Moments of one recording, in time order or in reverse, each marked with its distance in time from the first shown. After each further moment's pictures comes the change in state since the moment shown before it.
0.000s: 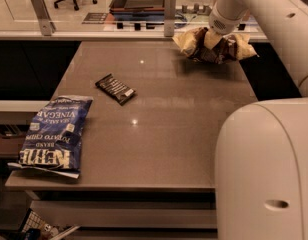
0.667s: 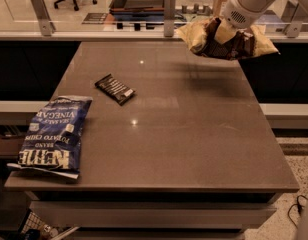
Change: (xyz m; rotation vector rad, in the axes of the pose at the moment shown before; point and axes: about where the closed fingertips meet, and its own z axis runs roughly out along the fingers) arm 0.016 0.036 -0.092 0.059 -0.080 -0.022
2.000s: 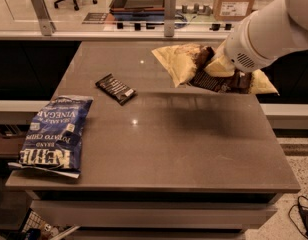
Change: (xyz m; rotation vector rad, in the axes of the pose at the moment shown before) arm 0.016 0.137 -0.074 -0.054 -0.220 -0.050
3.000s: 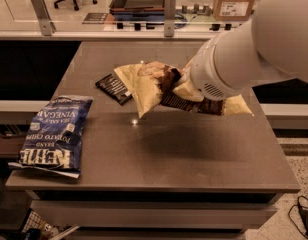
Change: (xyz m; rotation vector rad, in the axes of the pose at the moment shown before) arm -0.043 0.093 -0.015 -0.033 -0.066 -0.092
